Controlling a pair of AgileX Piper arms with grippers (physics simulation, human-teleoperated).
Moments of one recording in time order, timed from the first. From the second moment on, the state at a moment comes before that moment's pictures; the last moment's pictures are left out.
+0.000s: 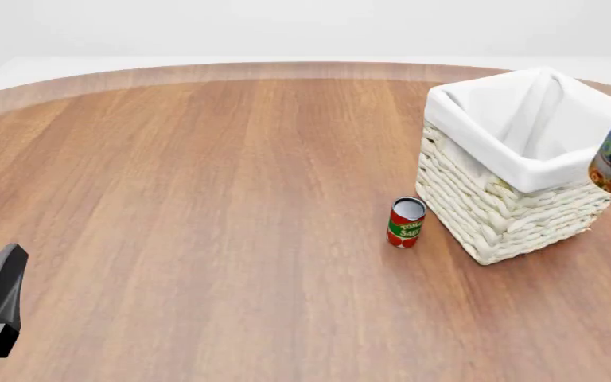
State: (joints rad) left arm 0.00 0.01 0.00 0.00 0.00; right arm -0.15 0.83 -0.81 0.65 -0.32
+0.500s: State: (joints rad) left arm 0.00 0.01 0.00 0.00 0.00; right arm -0.14 0.92 -0.97 0.64 -0.33
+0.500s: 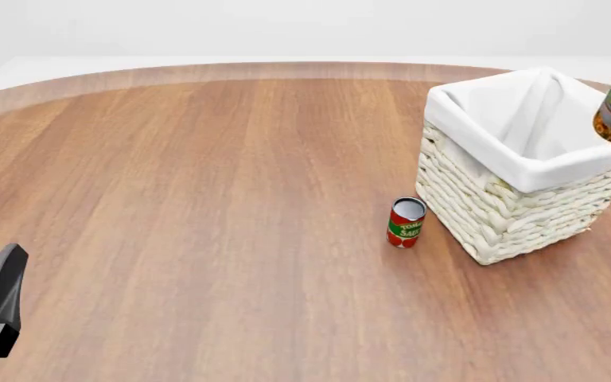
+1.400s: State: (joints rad) left arm 0.00 0.01 0.00 0.00 0.00; right arm -0.09 1.19 -1.09 0.52 -0.33
